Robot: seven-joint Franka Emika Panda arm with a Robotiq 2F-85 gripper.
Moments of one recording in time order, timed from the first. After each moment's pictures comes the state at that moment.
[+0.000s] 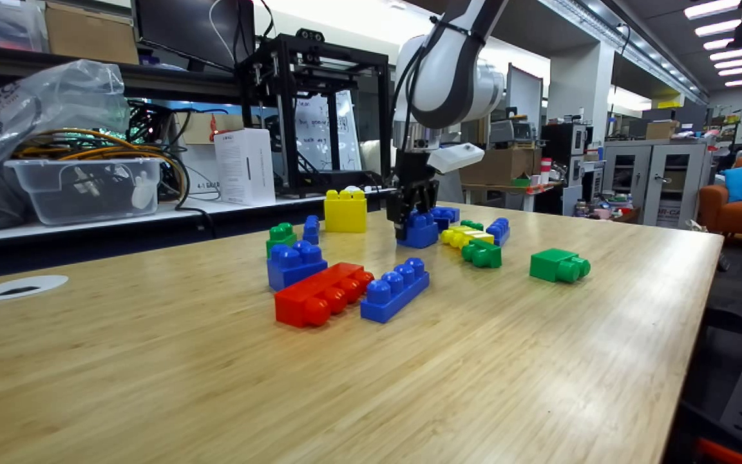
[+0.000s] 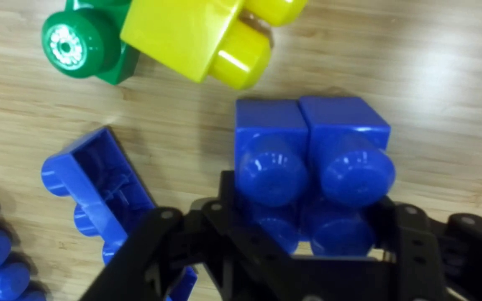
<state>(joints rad) 0.11 0.44 -0.03 -2.15 -0.21 2.76 0.04</state>
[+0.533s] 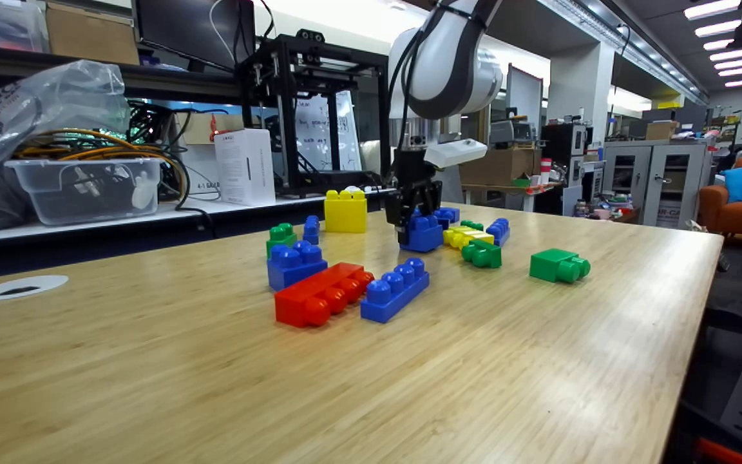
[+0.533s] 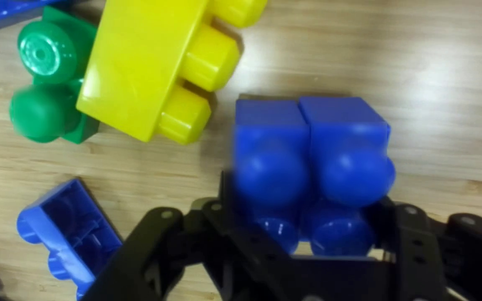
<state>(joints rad) 0.14 0.40 -0.02 -2.18 -0.20 2.67 0.12</state>
